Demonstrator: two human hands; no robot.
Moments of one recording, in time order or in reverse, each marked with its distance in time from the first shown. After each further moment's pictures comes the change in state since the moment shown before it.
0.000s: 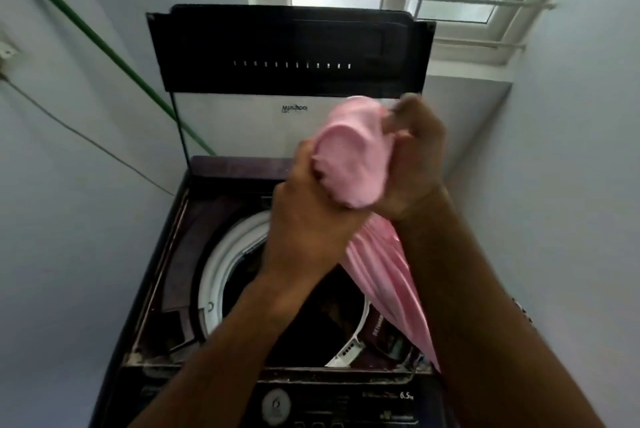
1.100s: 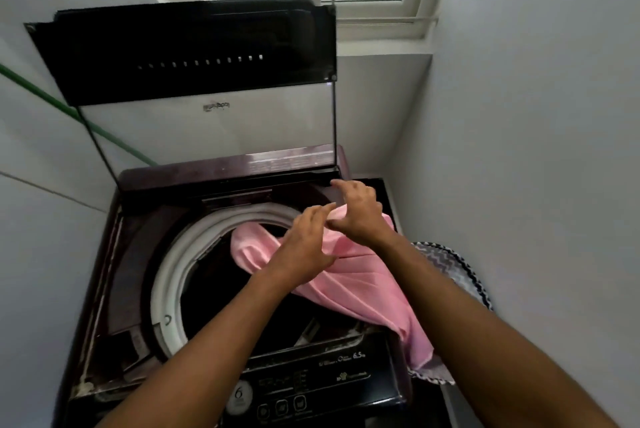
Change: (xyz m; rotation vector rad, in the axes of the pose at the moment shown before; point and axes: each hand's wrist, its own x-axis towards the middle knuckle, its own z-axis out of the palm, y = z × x) left_hand 0.001 -0.137 0.125 0.471 -0.611 0.160; right_hand -0.064 0.058 -0.206 -1.736 0.580 0.283
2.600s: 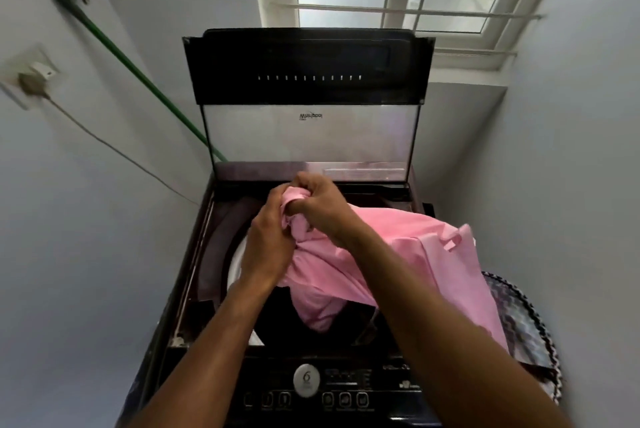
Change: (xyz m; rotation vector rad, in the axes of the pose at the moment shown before) left_hand -0.098 -0.057 -0.121 -0.221 0.622 -0.236; right_hand -0.029 -0.214 0.027 0.716 -0.231 -0.243
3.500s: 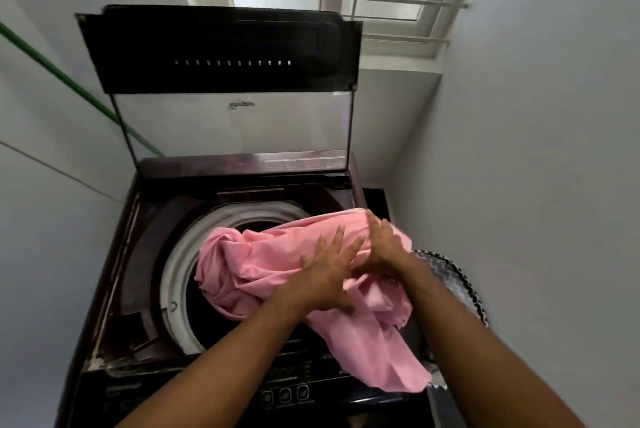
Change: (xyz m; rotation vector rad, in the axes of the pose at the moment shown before) left_hand -0.052 0.036 0.162 0.408 -0.941 0.240; right_hand -0.087 0.167 -0.163 -0.740 -0.010 0.649
